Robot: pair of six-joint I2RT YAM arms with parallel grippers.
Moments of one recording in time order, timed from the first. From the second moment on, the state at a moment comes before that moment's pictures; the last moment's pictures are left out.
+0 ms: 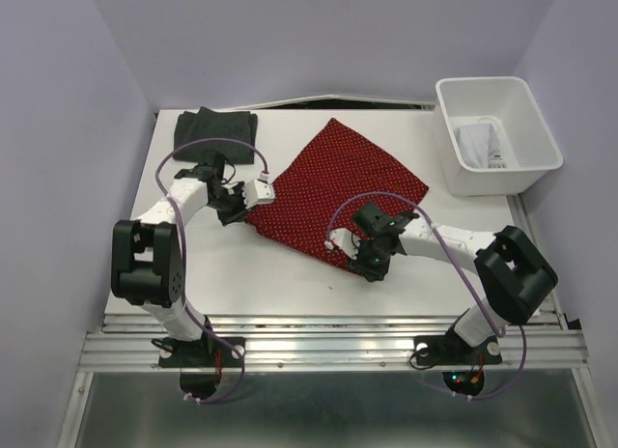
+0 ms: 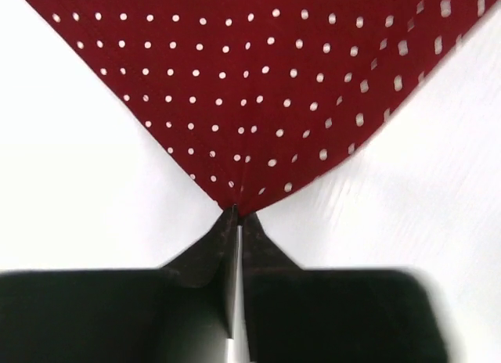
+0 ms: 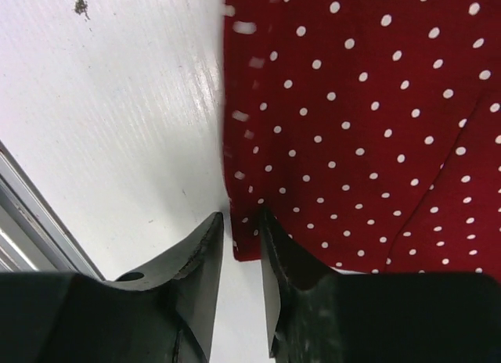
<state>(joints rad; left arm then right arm) -0.11 1.66 1.09 -0.68 0.48 1.12 0.73 1.57 0.89 -0.65 -0.25 -0.52</state>
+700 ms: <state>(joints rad) -0.15 1.46 0.84 -0.56 0.41 1.45 0.73 1.48 0.86 -0.69 -0.23 -0.51</state>
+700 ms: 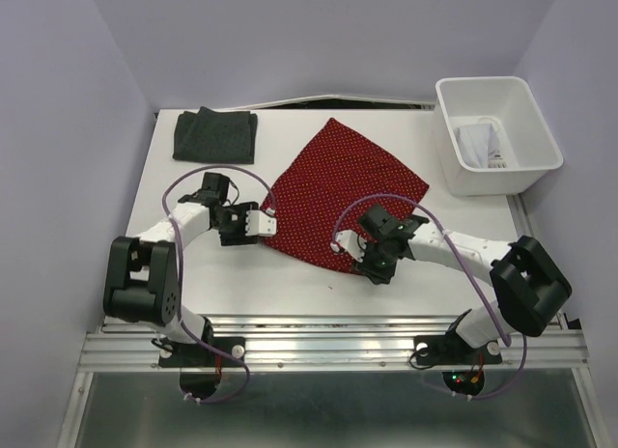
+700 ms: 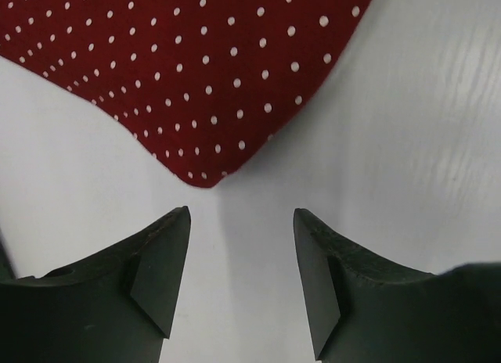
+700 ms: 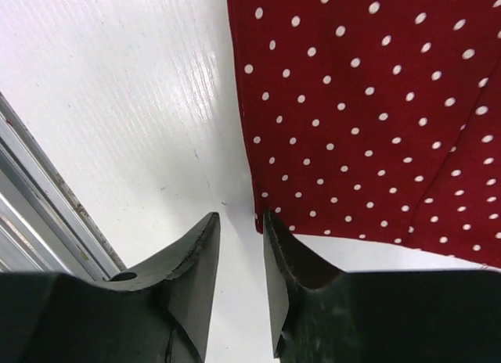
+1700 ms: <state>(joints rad) -0.19 1.63 1.31 -0.88 0.41 1.35 0.73 1.40 0.80 -0.64 -0.17 -0.47</state>
